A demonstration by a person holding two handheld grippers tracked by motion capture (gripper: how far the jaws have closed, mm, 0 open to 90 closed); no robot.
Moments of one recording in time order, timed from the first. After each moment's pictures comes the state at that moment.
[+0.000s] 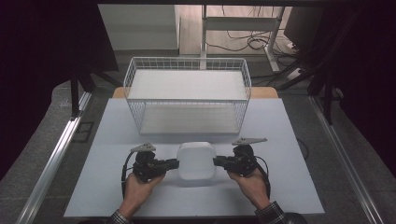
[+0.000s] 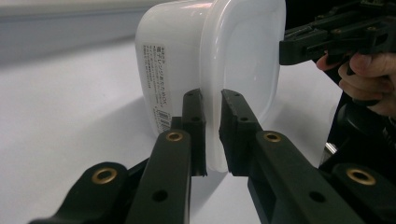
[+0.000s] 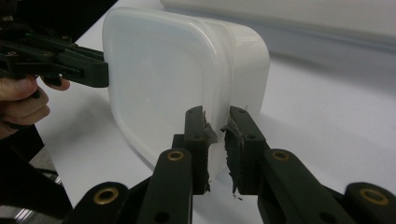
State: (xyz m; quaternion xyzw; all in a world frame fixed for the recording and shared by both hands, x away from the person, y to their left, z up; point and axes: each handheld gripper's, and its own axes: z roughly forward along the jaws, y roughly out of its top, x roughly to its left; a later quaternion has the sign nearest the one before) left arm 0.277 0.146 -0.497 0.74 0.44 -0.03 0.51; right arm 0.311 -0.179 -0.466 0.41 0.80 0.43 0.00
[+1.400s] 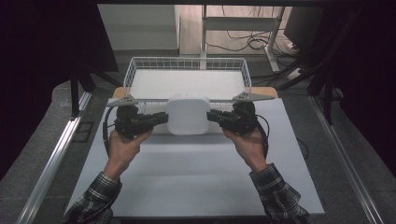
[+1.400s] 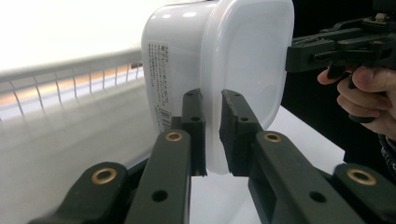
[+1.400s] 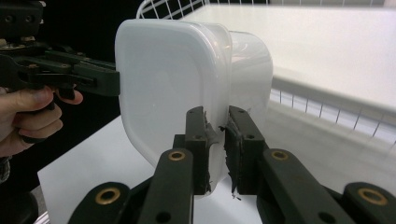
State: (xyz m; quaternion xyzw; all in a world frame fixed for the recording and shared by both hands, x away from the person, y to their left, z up) left arm 0.327 0.180 -0.365 0.72 0.40 0.08 0.56; right arm 0.356 -0.150 -0.344 0.34 0.77 0.53 0.08
